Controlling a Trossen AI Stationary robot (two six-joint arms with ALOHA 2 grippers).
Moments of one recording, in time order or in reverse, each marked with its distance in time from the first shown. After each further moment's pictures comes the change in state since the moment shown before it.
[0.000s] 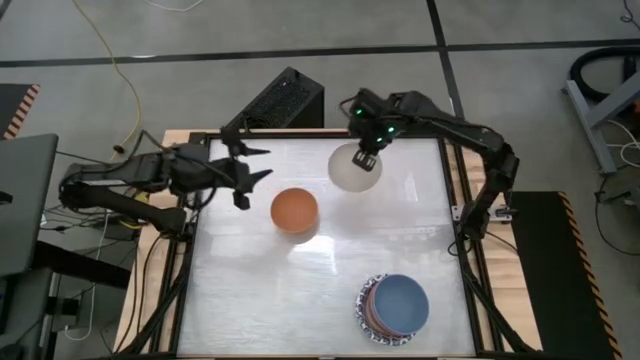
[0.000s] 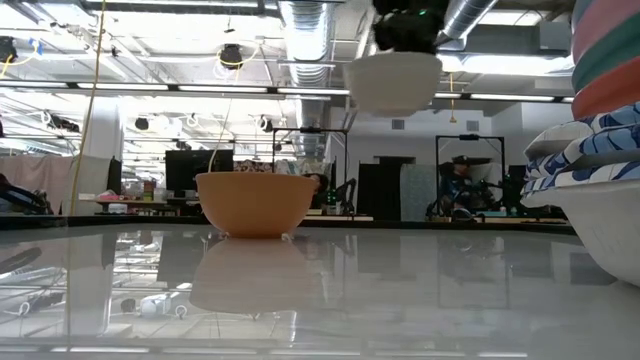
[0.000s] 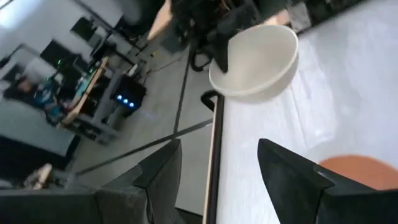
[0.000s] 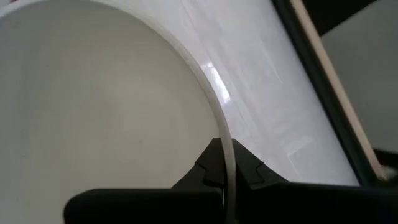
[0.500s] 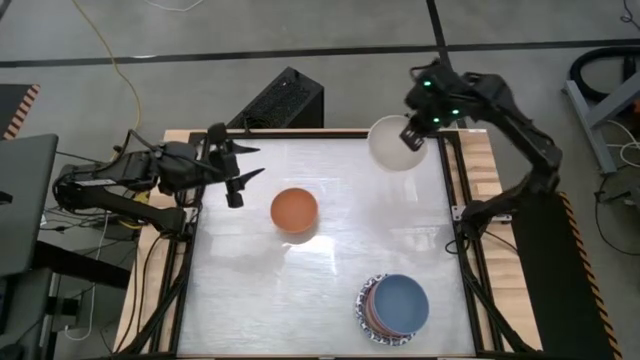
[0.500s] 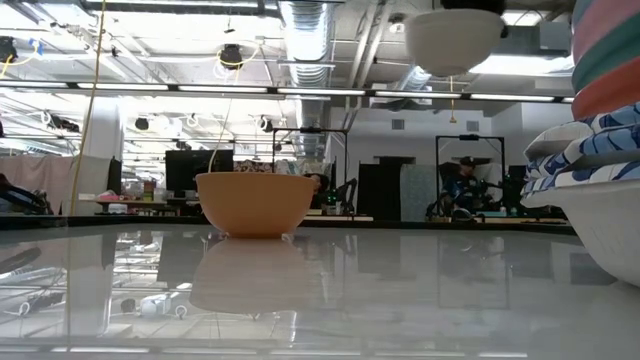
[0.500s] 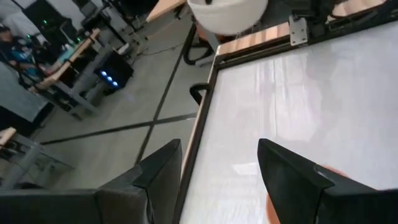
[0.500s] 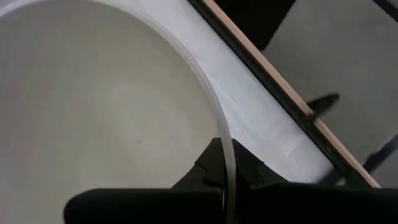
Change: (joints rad) left arm 0.001 -0.049 -0.002 -0.067 0.003 -0.239; right arm -0.203 -0.298 0.000 -0.170 0.010 0.028
